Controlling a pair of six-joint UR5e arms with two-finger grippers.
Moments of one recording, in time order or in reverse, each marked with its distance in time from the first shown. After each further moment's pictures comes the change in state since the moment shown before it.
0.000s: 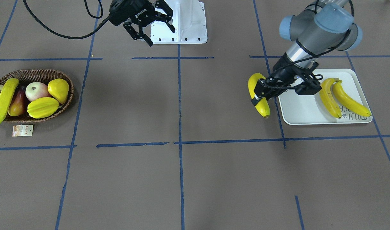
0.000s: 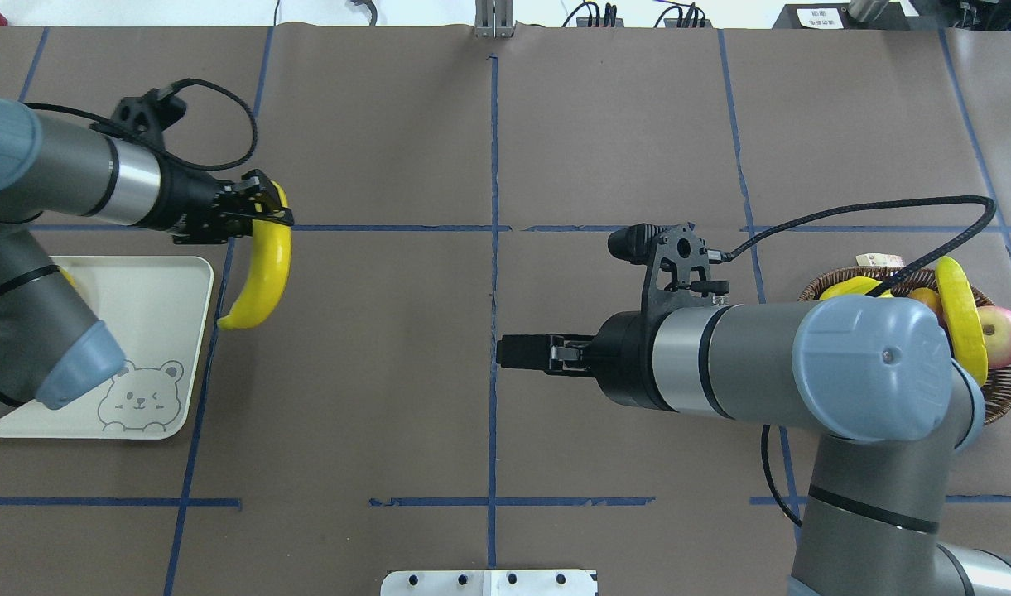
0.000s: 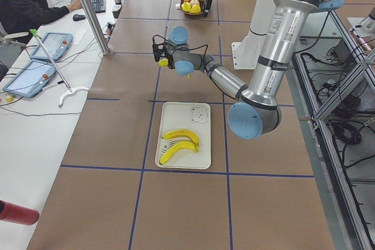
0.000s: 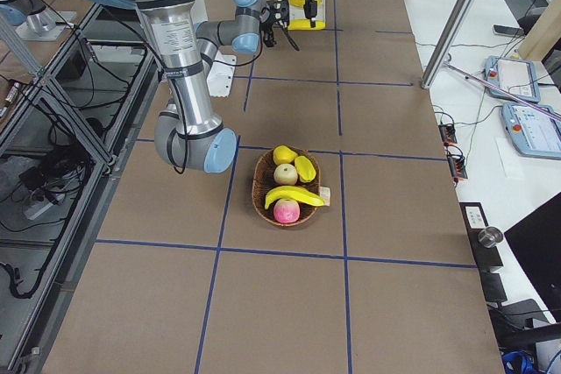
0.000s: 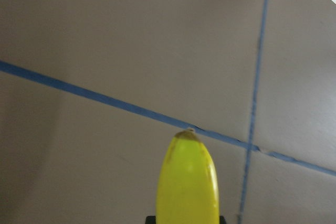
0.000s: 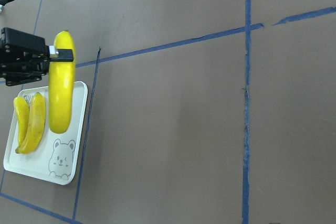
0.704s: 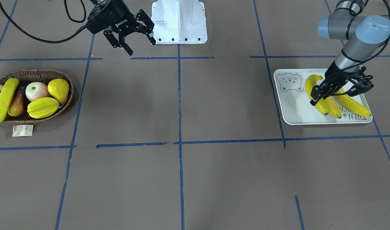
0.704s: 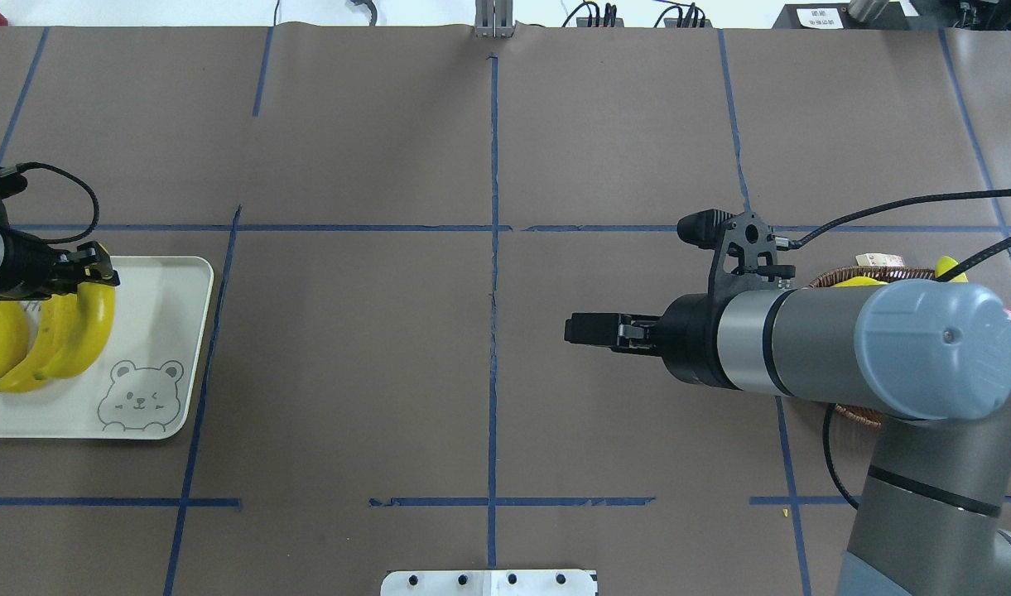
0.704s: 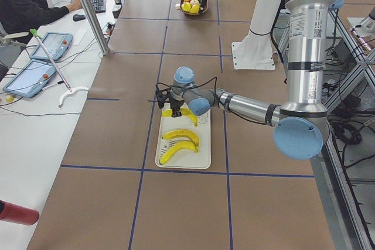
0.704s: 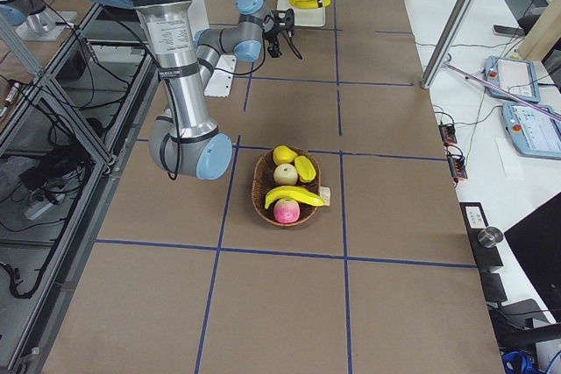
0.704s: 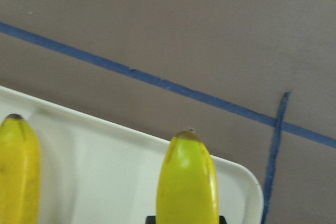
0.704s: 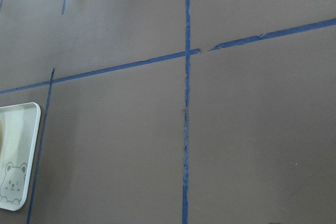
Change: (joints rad) left arm -0.041 0.273 0.028 0.009 0.052 0.150; right arm 0.059 -0.118 0.034 0.000 0.008 -0.001
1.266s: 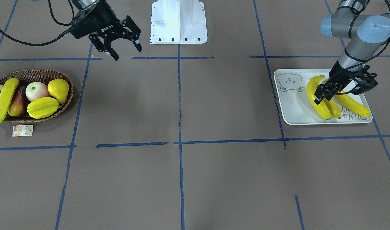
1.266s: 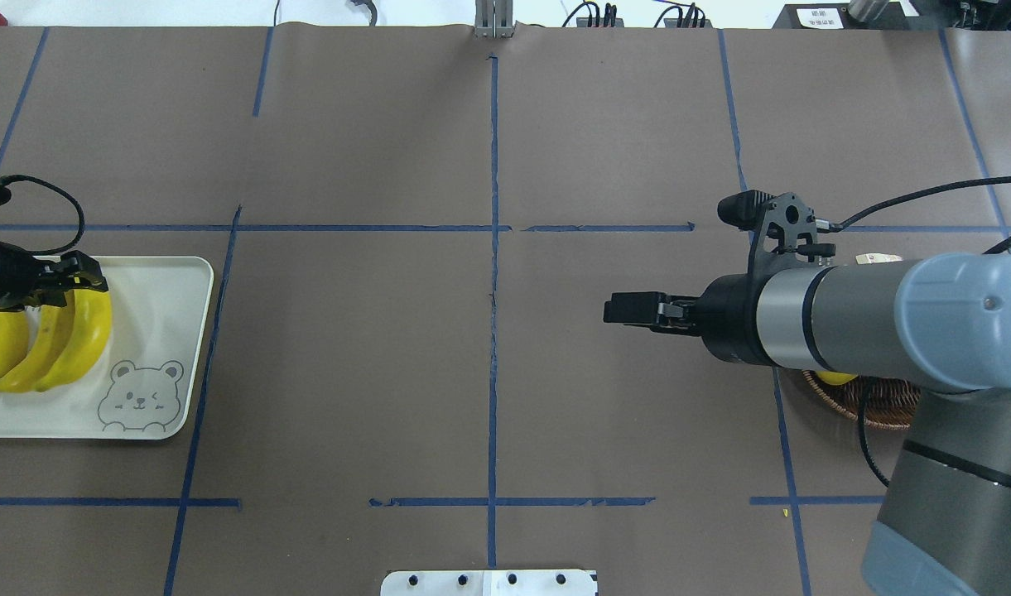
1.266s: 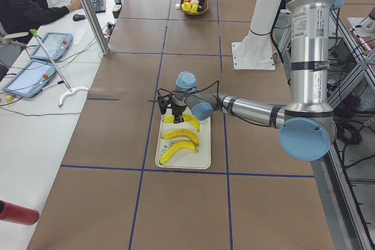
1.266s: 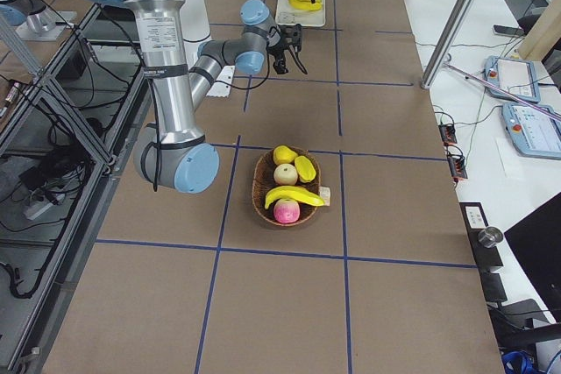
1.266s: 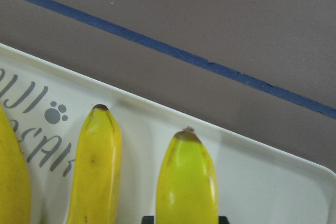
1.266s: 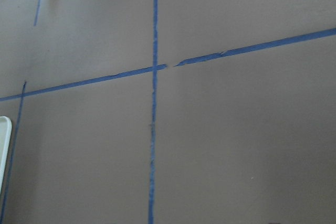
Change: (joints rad) left arm 0.008 0.030 -0.007 -0.007 0.033 0.003; right arm 0.099 -0.072 0.001 -0.003 0.083 -0.029
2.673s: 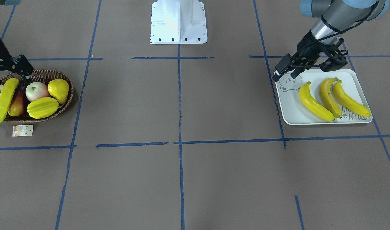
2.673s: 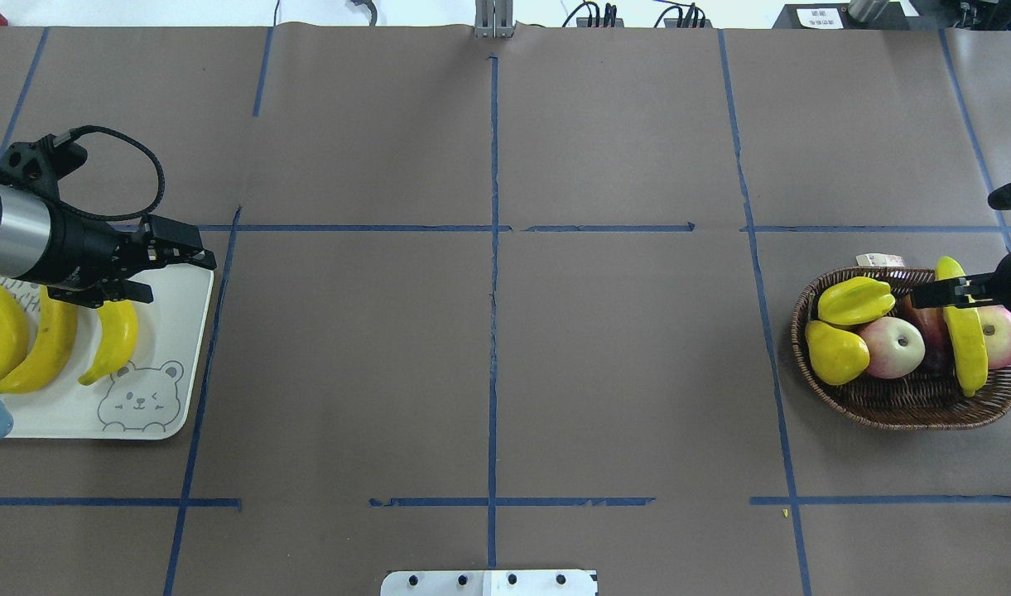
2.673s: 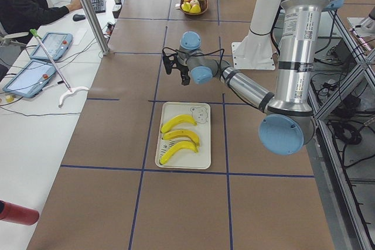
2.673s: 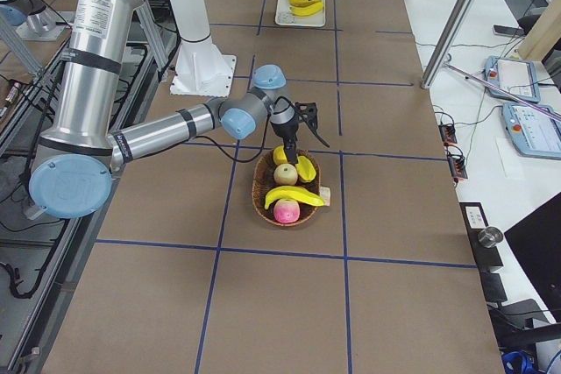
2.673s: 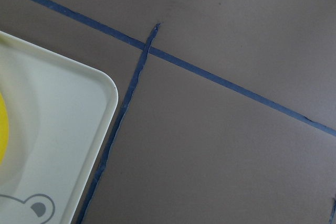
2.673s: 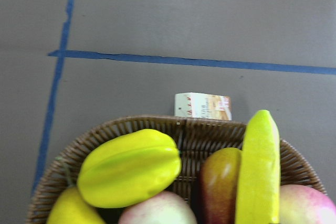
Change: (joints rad) left arm 0.050 -0.147 -0.248 0.149 -0.148 -0.180; right arm 0.376 -0.435 -0.151 0.001 0.105 -0.567
